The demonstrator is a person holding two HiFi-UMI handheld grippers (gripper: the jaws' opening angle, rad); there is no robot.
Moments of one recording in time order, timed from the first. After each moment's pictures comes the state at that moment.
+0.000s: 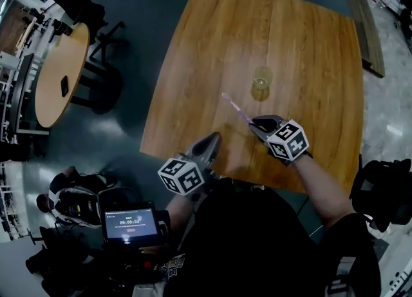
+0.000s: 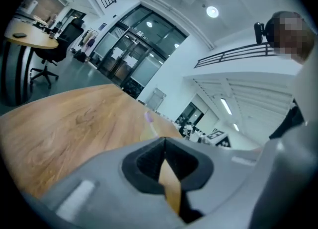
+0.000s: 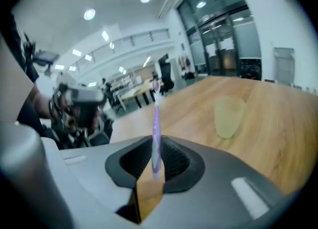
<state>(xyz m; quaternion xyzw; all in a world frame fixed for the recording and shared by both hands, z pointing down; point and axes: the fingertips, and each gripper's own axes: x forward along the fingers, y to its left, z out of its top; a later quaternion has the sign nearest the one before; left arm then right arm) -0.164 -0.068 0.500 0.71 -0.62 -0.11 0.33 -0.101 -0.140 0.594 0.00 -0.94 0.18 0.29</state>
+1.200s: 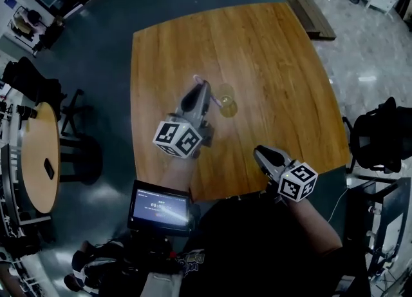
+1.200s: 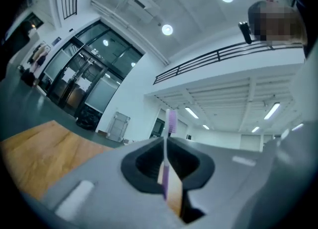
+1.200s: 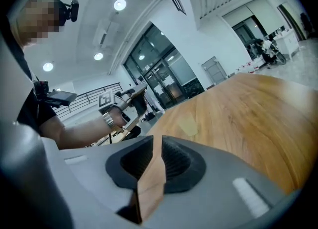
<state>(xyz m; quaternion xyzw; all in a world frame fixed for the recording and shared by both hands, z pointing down) -0.156 -0.263 0.383 0.85 -0.49 -0.16 0.11 -0.005 -0.114 0.512 0.30 -0.89 0.33 0.03</state>
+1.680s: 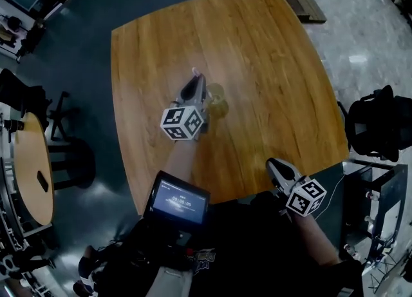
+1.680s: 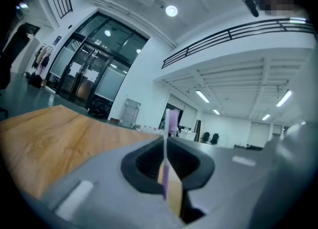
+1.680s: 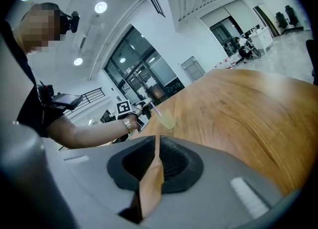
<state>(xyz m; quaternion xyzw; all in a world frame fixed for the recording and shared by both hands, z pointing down) -0.155 -0.342 0.505 0.82 -0.54 -0.07 0.16 0.054 -0.093 0.538 0.39 -0.84 0.38 0.02</state>
